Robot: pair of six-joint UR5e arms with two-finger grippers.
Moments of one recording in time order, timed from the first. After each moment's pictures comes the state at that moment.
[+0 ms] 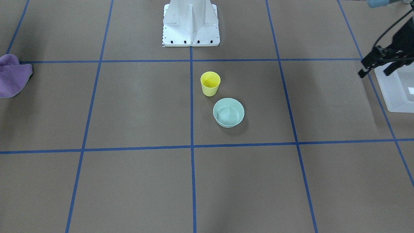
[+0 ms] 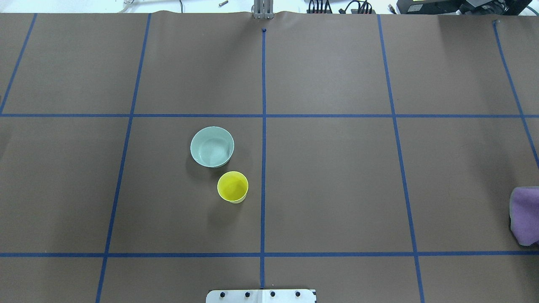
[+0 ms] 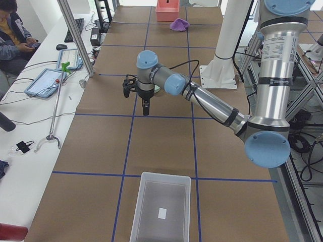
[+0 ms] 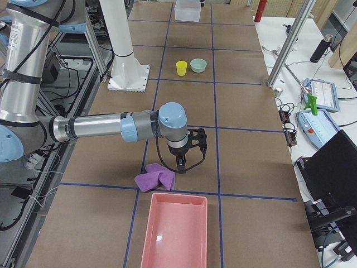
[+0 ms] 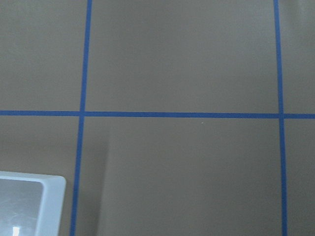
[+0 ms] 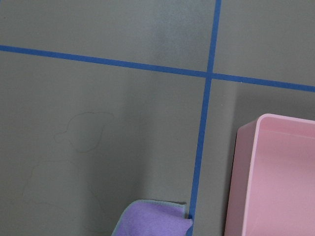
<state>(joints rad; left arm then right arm) -1.15 -1.67 -2.08 -1.54 -2.28 -0.84 1.53 -1.85 1.97 -1.49 2.36 0.04</state>
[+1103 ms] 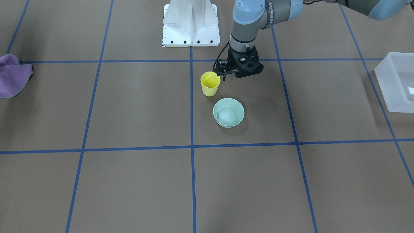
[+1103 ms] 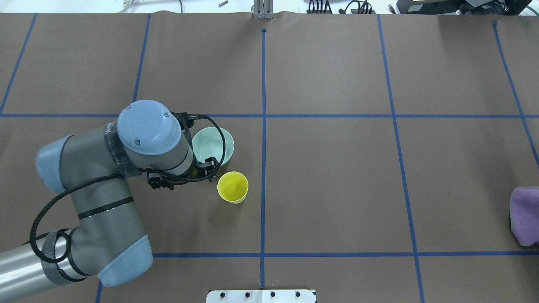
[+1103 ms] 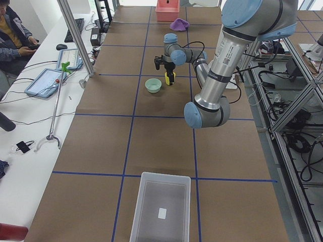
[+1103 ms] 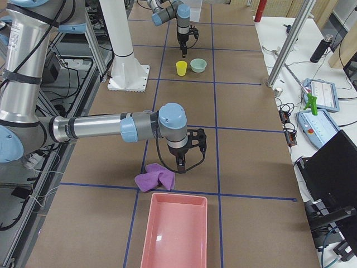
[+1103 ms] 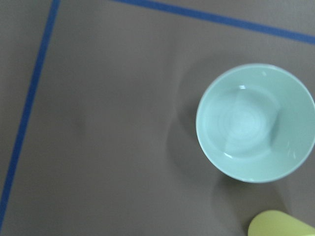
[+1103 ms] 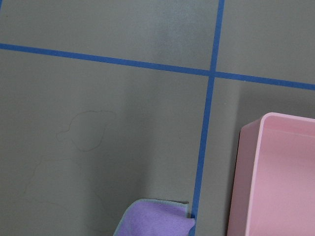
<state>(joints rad) -0.49 -2.13 -1.87 -1.45 -1.90 -1.44 1.53 -1.85 1.97 -1.49 2.36 0.04</state>
